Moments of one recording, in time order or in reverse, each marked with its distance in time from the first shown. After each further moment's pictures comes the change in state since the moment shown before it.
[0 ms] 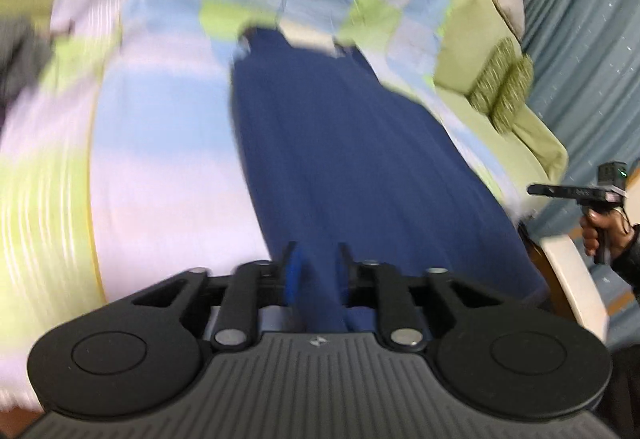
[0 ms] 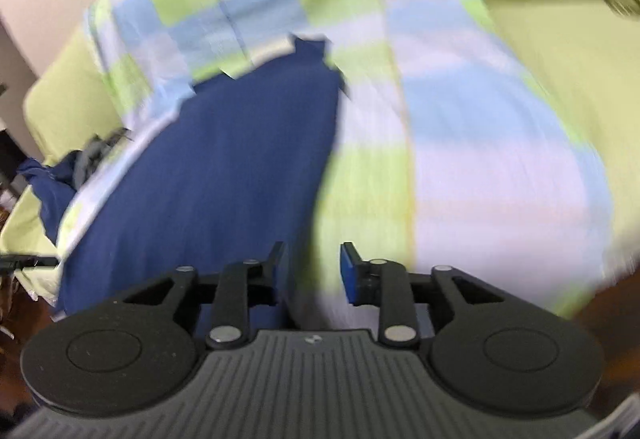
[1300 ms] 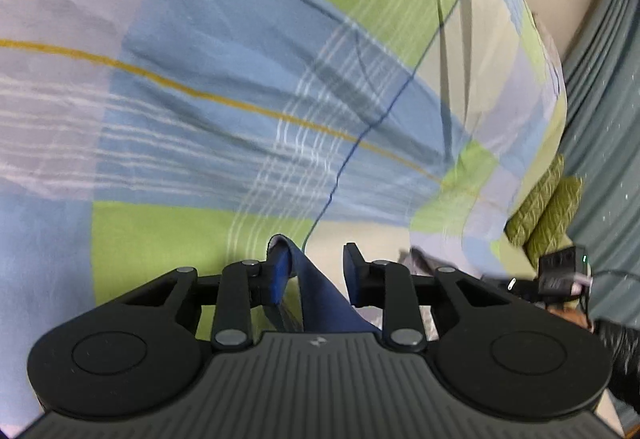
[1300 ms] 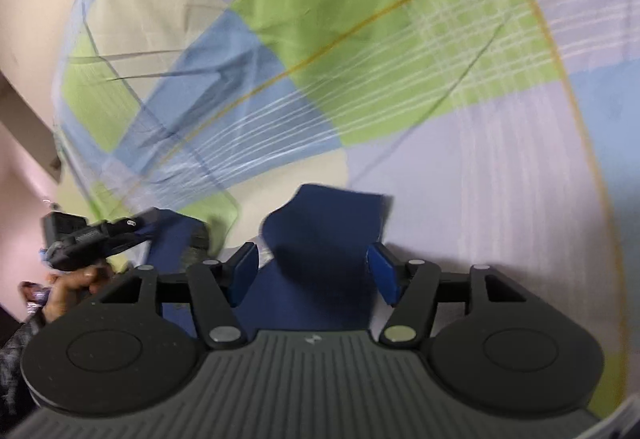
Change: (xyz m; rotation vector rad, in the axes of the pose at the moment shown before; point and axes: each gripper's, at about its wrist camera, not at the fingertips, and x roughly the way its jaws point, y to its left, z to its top) left arm 0.319 0.109 0.251 -0.090 -0.132 -0.134; right arm 0.364 -0.116 0.245 0.225 -0.042 0.412
